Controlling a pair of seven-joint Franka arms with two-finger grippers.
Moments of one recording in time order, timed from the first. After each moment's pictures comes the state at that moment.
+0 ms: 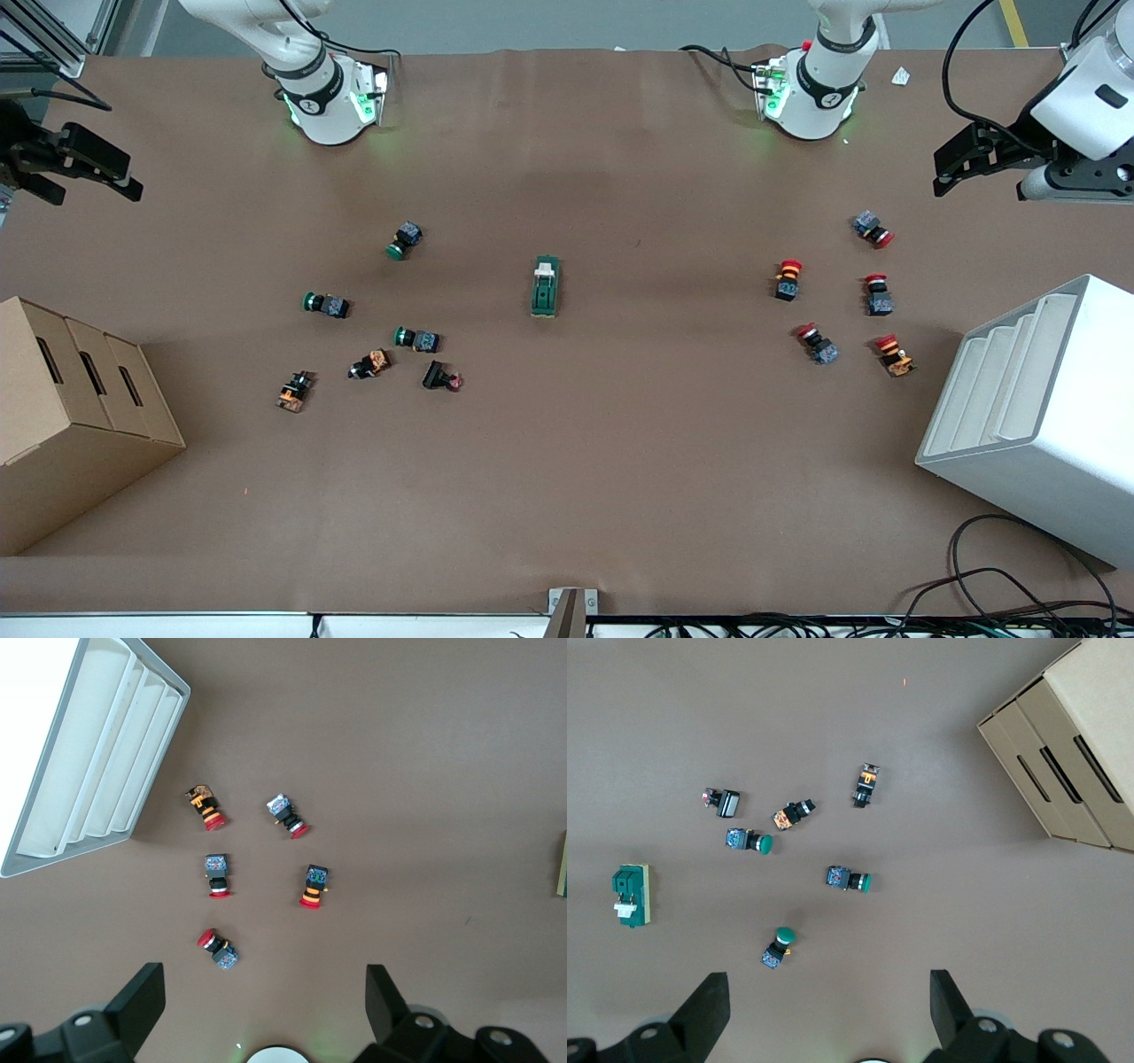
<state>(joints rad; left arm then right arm) 0.05 -0.10 -0.17 -1.62 -0.01 1.49 -0.04 0.04 -0.07 -0.06 -1.53 0.07 1.44 -0.01</state>
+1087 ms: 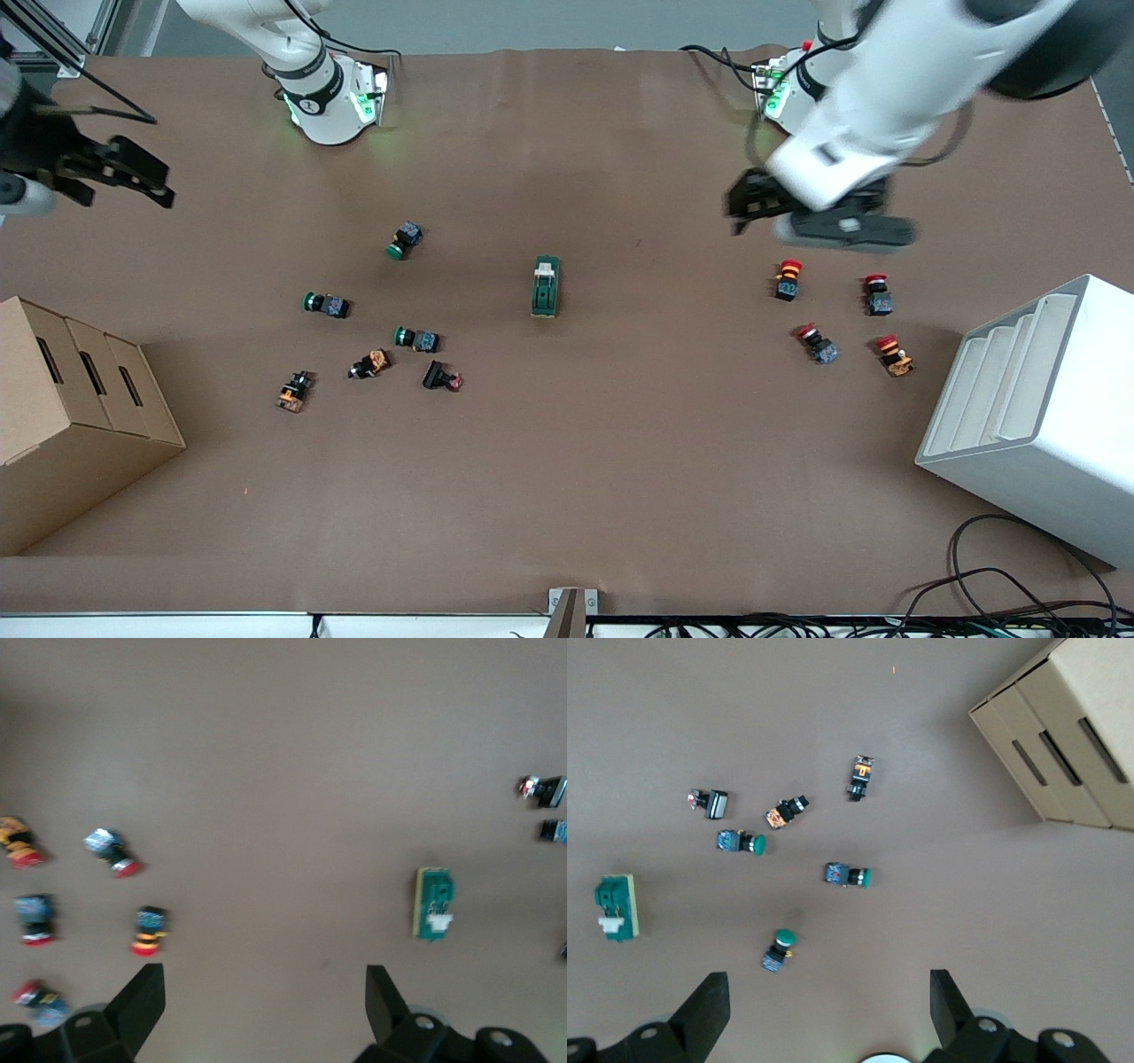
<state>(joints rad) -0.28 0.14 -0.28 -1.56 -0.03 1.75 -0.53 0.16 -0.04 -0.05 -1.54 0.00 1.46 0.19</state>
